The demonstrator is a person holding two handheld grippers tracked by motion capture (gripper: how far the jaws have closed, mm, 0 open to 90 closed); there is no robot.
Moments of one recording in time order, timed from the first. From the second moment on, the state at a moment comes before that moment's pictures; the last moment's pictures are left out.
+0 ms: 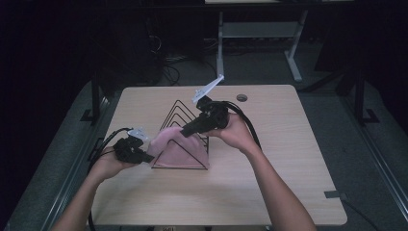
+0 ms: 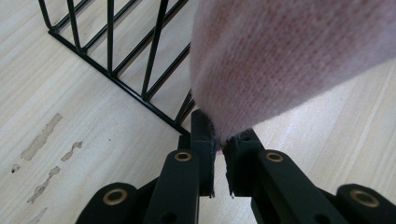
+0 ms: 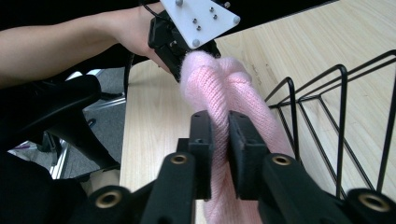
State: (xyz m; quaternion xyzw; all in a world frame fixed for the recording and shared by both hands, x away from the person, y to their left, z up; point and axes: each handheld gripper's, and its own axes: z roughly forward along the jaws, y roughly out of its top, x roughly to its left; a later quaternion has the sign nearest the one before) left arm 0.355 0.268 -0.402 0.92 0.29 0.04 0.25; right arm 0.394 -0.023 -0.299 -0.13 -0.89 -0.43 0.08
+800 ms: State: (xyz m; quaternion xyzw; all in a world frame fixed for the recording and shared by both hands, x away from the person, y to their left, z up) left arm 0.355 0.268 -0.403 0.93 0.29 0.04 0.24; right arm 0.390 -0.026 -0.307 -0.14 -0.89 -0.43 0.08
